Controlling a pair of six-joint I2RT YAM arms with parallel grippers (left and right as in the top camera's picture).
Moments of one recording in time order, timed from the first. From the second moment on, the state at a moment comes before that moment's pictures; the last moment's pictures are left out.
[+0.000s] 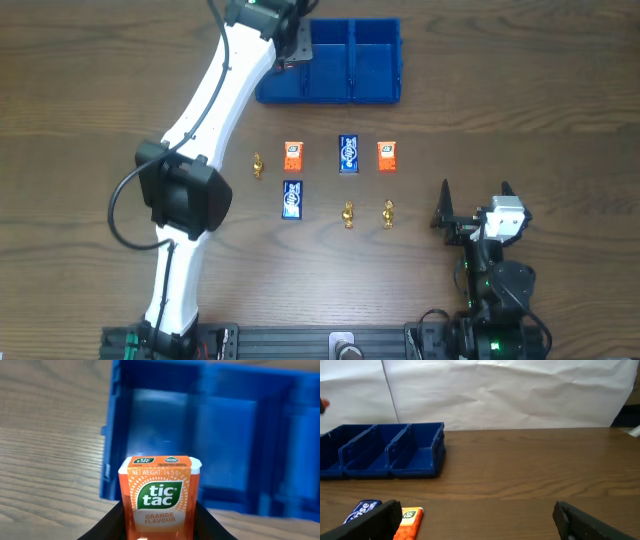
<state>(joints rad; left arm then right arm) -0.41 2.34 2.37 -1.18 -0.18 -0.46 0.02 0.01 0.01 -0.08 0.05 0.03</state>
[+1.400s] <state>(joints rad) -0.60 1.95 1.28 -0.71 -0.11 -0.55 0.02 0.01 0.01 -0.08 0.04 0.03</state>
